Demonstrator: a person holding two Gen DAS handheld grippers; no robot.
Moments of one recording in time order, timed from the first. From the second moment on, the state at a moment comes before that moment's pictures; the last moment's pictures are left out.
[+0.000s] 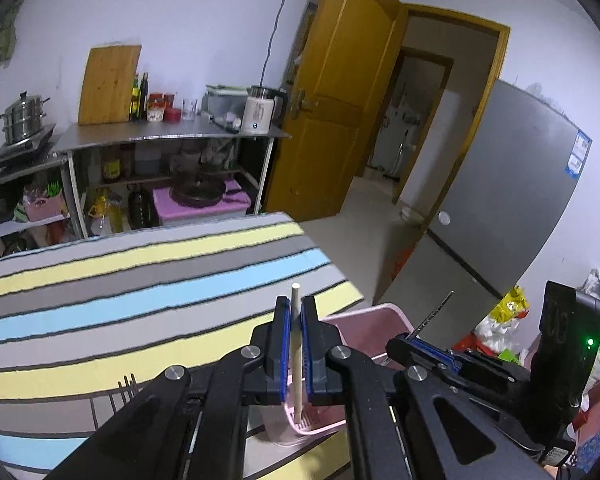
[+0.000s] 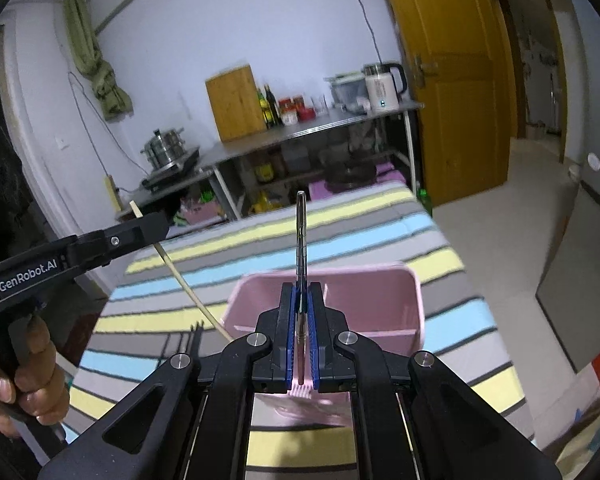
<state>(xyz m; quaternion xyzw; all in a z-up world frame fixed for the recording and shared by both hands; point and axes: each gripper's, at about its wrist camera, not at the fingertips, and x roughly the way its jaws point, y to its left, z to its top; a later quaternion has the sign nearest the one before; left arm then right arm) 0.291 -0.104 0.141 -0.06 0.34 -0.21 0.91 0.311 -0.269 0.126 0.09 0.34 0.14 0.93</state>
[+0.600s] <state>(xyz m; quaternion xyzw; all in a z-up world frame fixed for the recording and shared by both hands) 0.286 -0.105 0.118 -0.05 0.34 -0.21 0.91 0.312 -0.278 0.108 0.09 0.36 0.13 0.92</state>
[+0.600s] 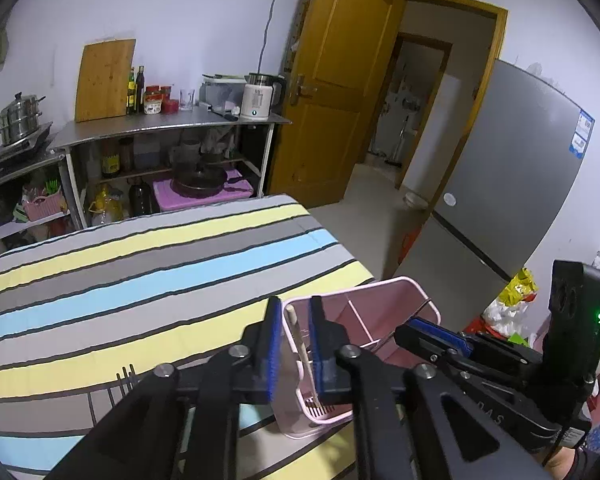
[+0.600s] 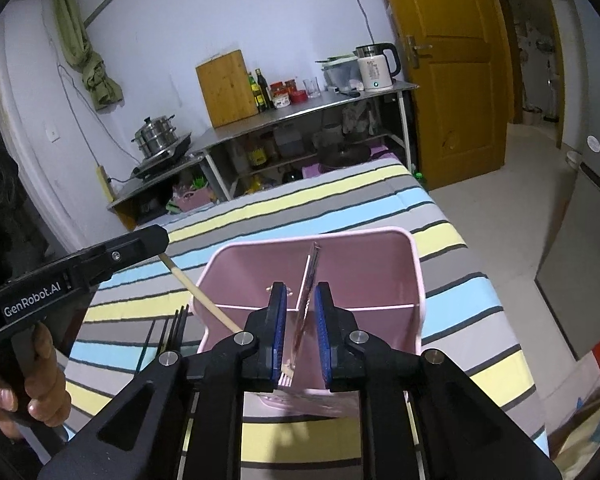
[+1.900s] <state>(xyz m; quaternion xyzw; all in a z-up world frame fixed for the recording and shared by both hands) 0.113 0.072 0.059 -0.13 0.33 -0.05 0.93 0.197 -0.209 0.099 0.06 0.35 0.23 0.90</state>
